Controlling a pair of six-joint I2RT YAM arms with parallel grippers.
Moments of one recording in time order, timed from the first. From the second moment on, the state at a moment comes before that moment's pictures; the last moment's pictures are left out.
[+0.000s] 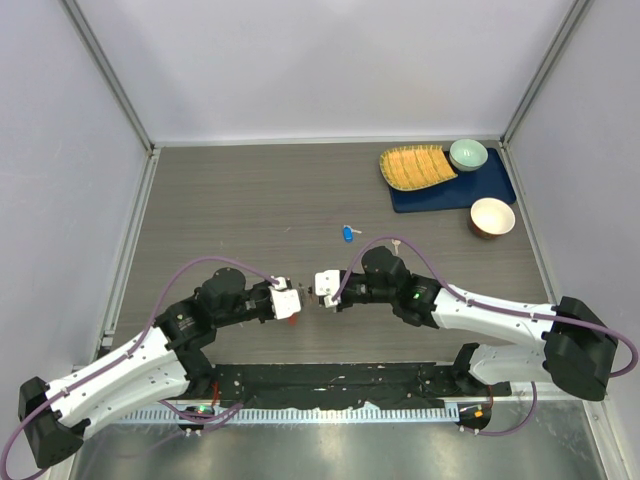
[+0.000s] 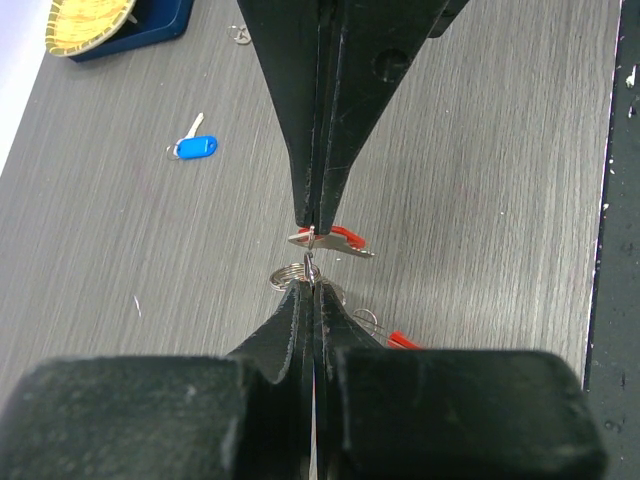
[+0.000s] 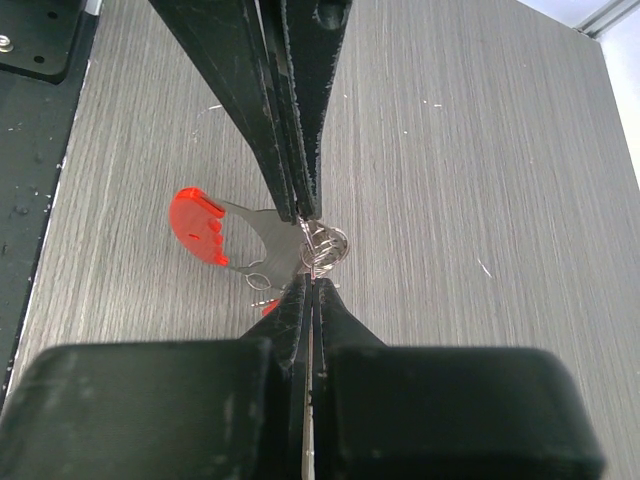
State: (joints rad) left arm -0.89 0.67 0.50 -0.23 0.24 0.54; right arm 0.99 1.20 0.65 0.22 -0.39 -0.61
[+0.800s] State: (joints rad) left arm -0.89 0.67 0.51 -0.23 0.24 0.54; right arm 0.99 1.20 0.65 0.23 -0.39 -0.61
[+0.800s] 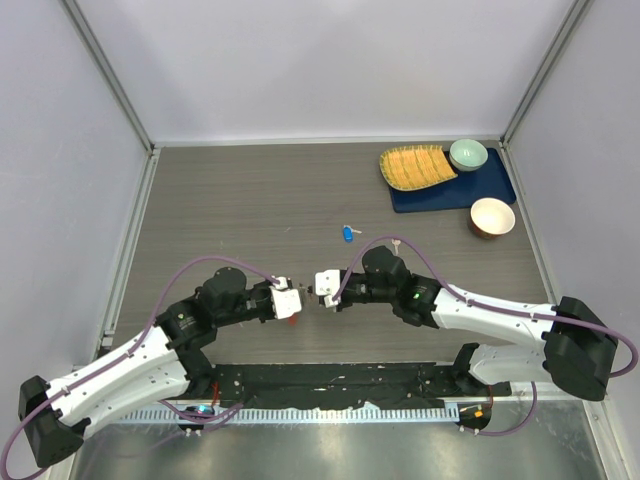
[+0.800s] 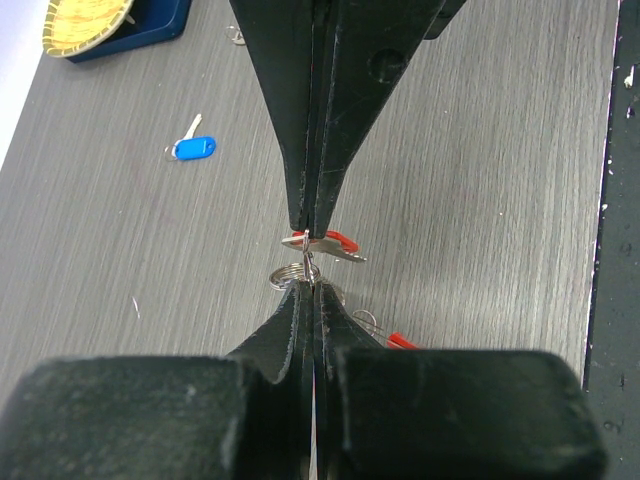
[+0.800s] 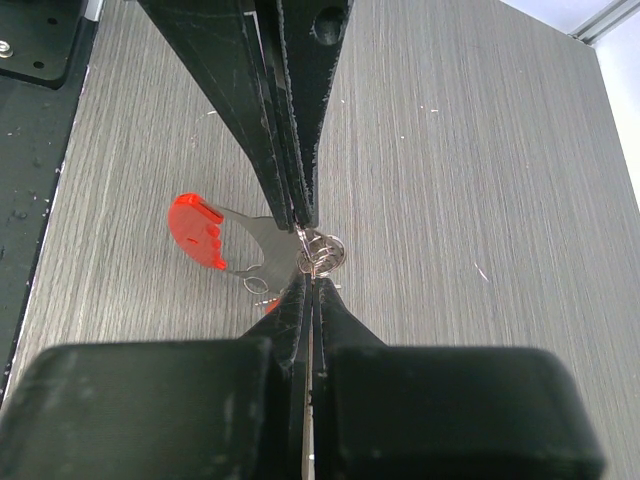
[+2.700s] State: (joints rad) left arm -0.89 0.69 0.52 -0.23 0.25 0.54; right arm 0.99 1.17 0.64 0.20 -0.39 -0.61
